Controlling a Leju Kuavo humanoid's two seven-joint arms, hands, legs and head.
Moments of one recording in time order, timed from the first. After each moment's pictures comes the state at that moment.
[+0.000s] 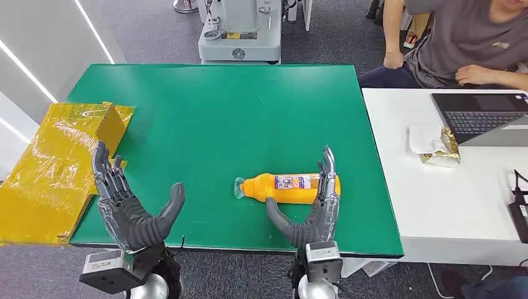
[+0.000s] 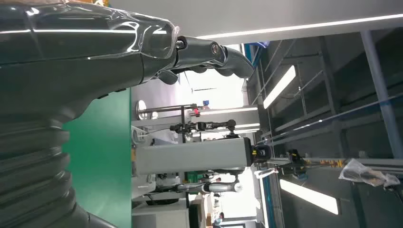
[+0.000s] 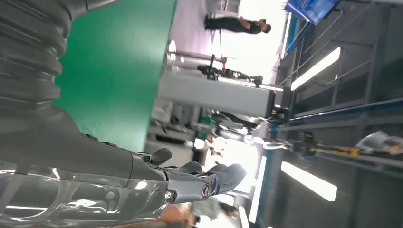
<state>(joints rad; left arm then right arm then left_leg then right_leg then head) 0.03 -0.24 -0.37 -1.56 -0.24 0.59 -0.70 -0.10 0.17 0.59 -1.45 0.23 -0.66 -0.66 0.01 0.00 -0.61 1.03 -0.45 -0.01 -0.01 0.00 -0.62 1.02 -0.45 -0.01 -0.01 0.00</state>
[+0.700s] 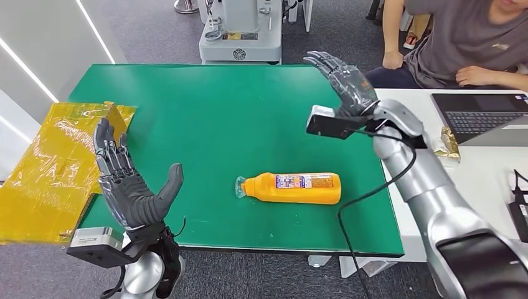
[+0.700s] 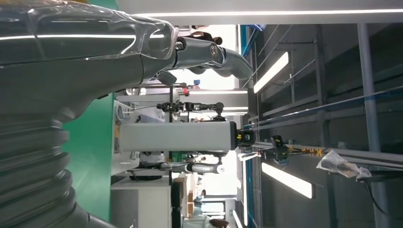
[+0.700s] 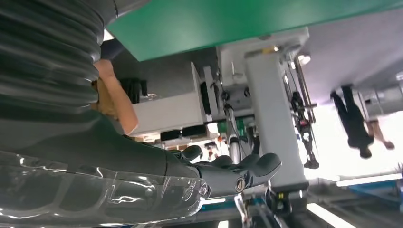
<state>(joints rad) -0.09 -0.22 -0.36 -1.52 -0.11 0.51 -0.70 -0.97 -0.16 0.48 -0.86 0.77 0.09 -0.49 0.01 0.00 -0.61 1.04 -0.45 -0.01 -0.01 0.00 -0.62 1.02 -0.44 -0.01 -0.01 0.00</state>
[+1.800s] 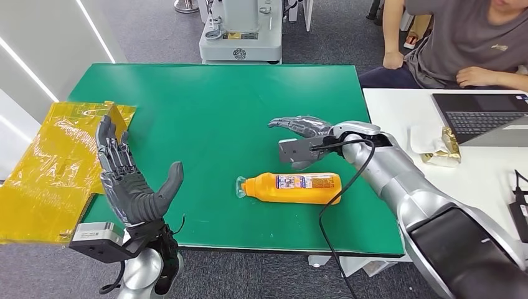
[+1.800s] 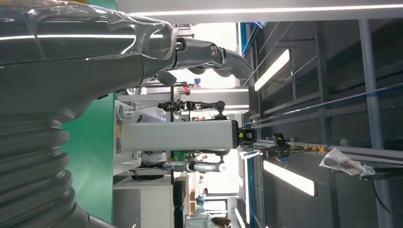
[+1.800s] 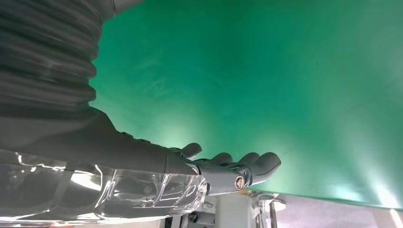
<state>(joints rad) -0.11 -0.20 -0.36 -1.49 -0.09 0.51 -0.70 -1.09 -0.03 0.76 -0.44 0.69 0.41 -0.56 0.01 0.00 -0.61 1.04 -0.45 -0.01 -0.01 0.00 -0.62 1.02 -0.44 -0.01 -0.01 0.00</state>
